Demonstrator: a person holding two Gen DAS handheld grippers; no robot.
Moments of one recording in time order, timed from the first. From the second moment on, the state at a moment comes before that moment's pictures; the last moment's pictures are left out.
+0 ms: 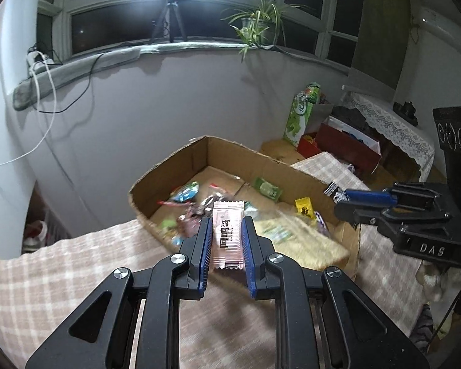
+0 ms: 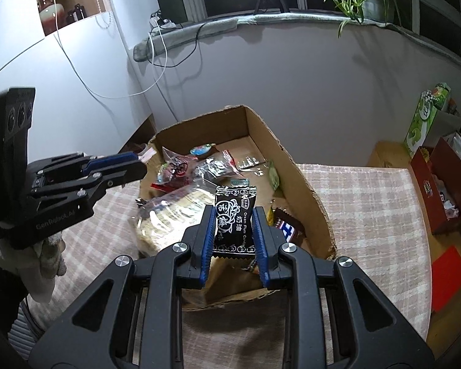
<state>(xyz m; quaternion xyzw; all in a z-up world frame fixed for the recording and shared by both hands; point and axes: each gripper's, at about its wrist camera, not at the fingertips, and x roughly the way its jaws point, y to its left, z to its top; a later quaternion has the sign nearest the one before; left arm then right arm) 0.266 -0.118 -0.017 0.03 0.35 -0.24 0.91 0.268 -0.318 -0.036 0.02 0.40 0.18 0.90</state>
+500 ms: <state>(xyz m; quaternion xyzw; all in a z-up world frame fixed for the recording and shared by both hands) 0.285 -0.138 -0.024 0.03 0.36 -0.24 0.90 0.281 -0.326 -0.051 0.03 0.42 0.19 0.89</state>
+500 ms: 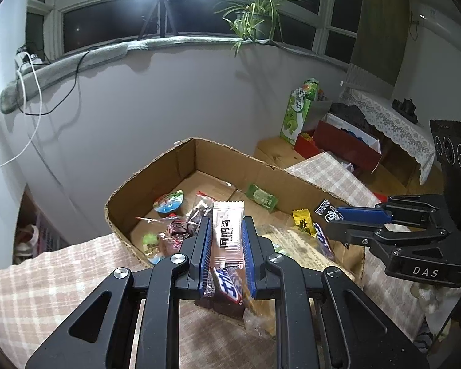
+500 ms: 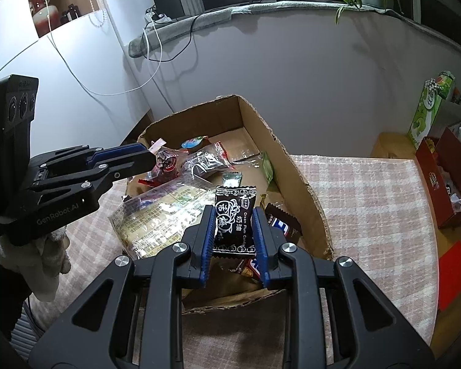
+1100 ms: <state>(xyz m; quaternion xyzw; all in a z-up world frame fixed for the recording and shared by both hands) 0.289 -0.142 -0.023 0.03 0.36 -0.24 0.90 0.277 -0.322 -0.049 0.02 0.41 0.19 0.89</state>
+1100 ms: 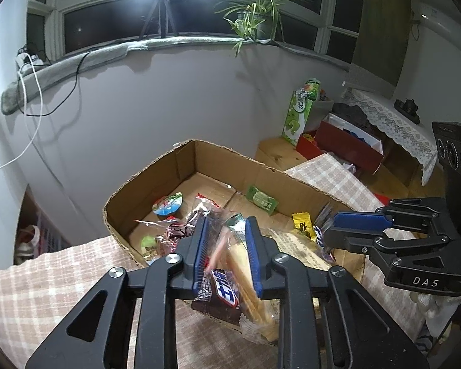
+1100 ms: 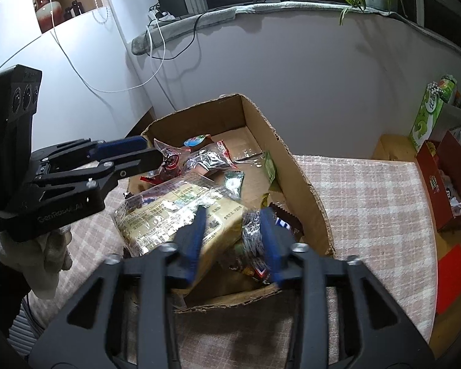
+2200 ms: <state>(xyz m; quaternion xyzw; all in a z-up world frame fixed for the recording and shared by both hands) 0.278 -0.141 -0.015 0.03 0.35 -0.22 0.91 0.260 -0.325 -0.034 -0.01 0.39 0.16 0.91</state>
